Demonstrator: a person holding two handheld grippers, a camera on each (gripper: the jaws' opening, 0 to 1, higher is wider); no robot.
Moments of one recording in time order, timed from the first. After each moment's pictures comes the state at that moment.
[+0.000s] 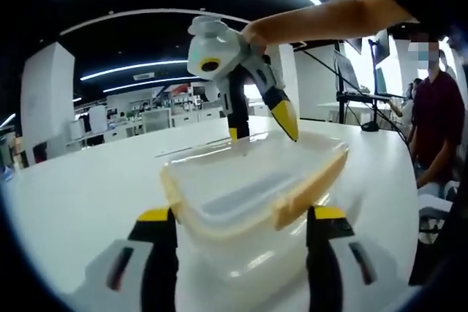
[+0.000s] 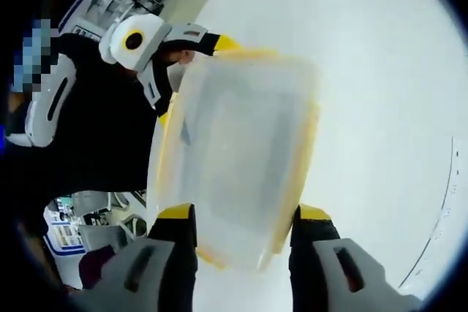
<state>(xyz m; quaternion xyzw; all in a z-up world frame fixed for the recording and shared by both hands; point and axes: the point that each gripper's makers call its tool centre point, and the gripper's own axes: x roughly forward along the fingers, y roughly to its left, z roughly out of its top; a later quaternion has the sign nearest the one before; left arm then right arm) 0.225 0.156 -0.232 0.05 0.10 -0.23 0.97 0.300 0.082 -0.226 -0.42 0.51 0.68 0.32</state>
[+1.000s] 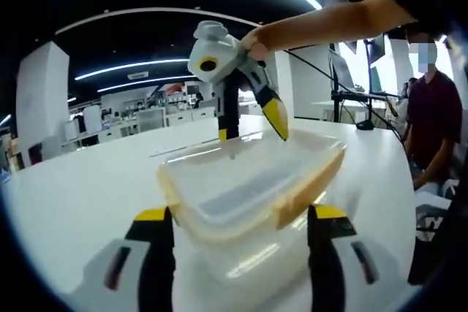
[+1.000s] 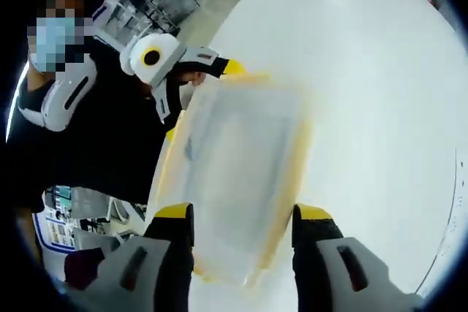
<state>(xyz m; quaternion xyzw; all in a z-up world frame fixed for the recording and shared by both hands) 0.225 0.151 -0.233 0.06 0.10 -0.24 0.96 0.288 0.098 -0.226 -0.35 0.44 0.75 0.36</state>
